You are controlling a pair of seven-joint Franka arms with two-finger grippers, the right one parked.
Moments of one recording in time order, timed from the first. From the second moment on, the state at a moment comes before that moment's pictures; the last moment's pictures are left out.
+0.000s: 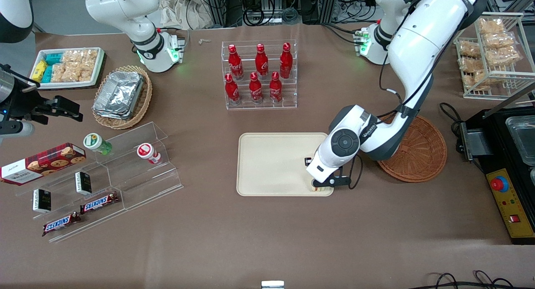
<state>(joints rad) -0.10 0.68 -0.49 -1.62 0.26 2.16 -0.74</state>
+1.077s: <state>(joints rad) 0.13 0.17 -0.19 -1.60 0.04 1.80 -0.08</state>
